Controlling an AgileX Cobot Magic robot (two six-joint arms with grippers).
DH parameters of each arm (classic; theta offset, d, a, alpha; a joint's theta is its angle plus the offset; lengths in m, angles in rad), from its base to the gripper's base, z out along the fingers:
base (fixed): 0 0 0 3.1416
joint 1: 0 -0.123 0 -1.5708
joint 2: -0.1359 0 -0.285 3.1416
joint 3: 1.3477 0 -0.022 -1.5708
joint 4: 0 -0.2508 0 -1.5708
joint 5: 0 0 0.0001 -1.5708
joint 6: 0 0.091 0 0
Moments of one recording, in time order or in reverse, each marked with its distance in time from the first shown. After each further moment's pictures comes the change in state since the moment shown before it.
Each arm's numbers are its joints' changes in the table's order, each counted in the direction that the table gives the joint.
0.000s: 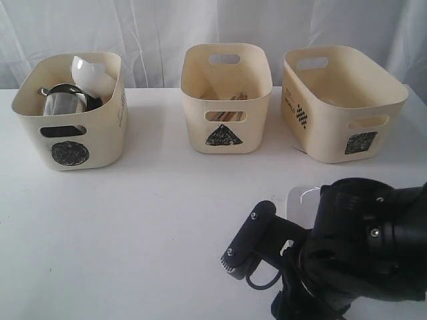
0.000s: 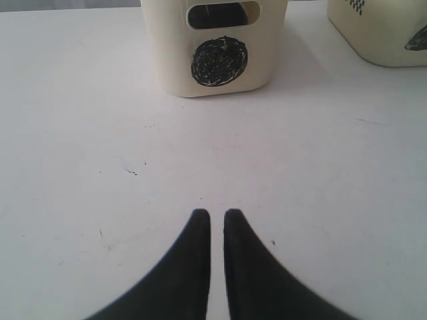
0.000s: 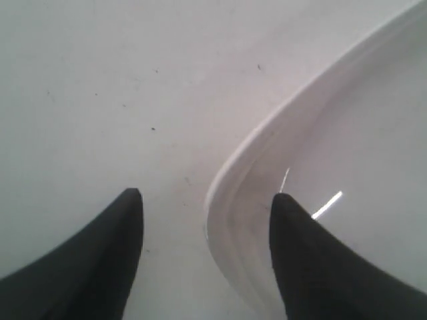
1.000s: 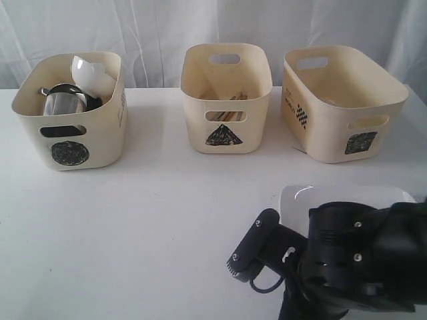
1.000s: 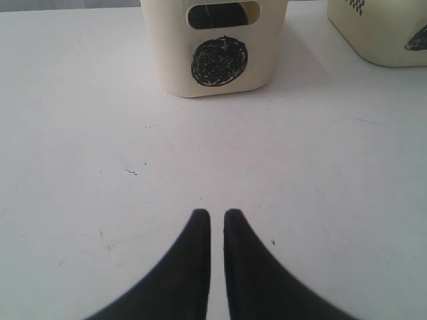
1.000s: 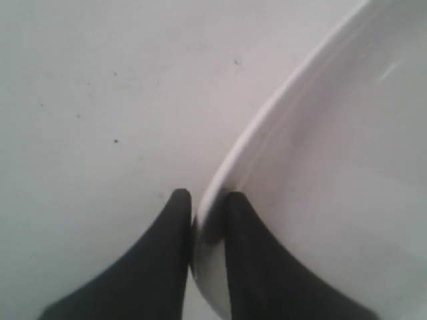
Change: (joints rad) left arm 0.000 0.000 0.000 0.000 0.000 0.000; right arm 0.000 -0.053 0.047 0.128 0.066 0.150
